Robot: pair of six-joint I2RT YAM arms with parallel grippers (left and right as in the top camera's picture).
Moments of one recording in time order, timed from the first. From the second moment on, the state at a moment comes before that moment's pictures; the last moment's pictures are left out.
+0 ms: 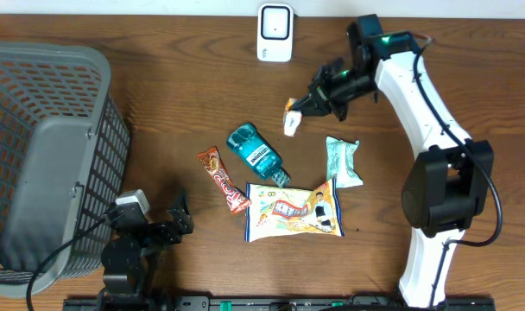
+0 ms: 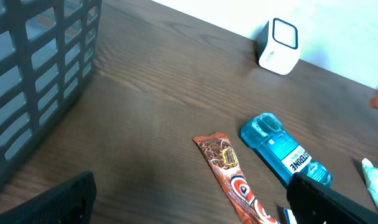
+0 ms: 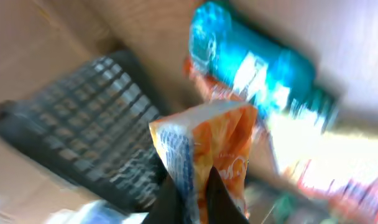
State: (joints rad) left arm -0.03 0.01 0.15 -0.50 0.05 -0.36; right arm 0.23 2.13 1.91 -1.20 -0.87 0.68
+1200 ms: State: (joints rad) left arm -0.03 0.01 0.15 -0.50 0.05 -0.36; right arm 0.26 2.62 2.33 -0.23 -0.47 0.82
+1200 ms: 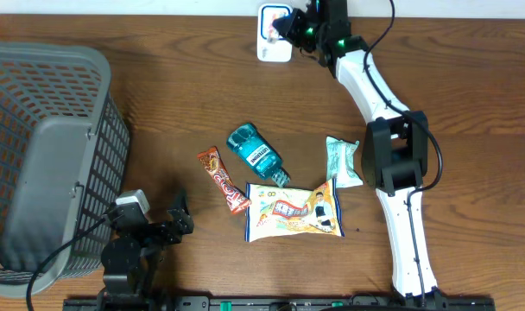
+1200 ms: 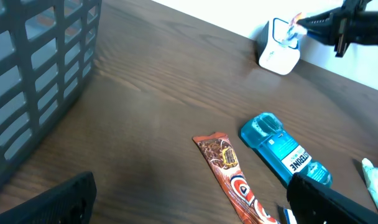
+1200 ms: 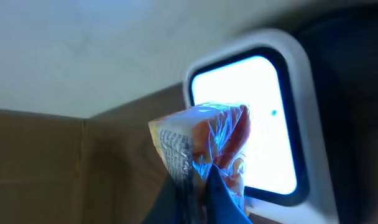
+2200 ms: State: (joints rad) left arm -0.03 0.01 0.15 -0.50 0.05 -0.36; right arm -0.17 2.26 2.35 -1.07 0.51 0.04
